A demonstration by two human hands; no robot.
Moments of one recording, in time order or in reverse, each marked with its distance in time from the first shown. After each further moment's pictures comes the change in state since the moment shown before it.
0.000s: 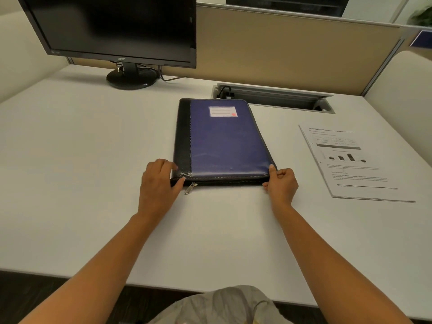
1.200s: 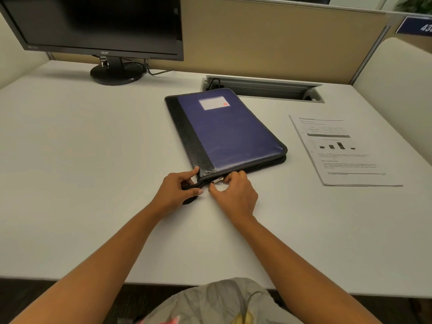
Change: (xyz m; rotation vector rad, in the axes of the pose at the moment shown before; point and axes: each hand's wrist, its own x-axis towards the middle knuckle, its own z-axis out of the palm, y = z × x) left_hand 0.001 0.022 0.023 -0.657 -0.547 -0.230; right_hand -0.081 -0.010 0.028 -0.590 -0.264 -0.323
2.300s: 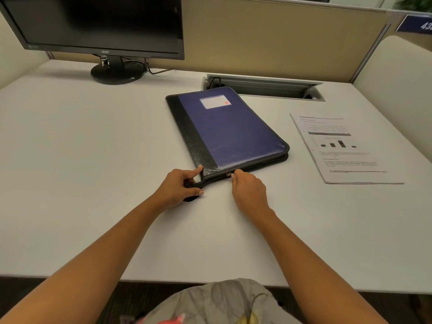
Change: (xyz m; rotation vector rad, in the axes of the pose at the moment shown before) left_hand 0.004 0.002 -0.009 0.035 -0.142 -0.001; right_hand 0.014 0.019 -0.014 -0.134 -0.111 -0.183
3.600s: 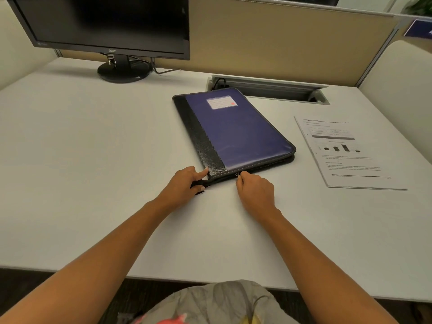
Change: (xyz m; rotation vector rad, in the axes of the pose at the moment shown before) left_hand 0.003 0.008 0.008 0.472 0.055 0.152; right_hand 0.004 0.012 -0.003 -0.163 0.026 -0.040
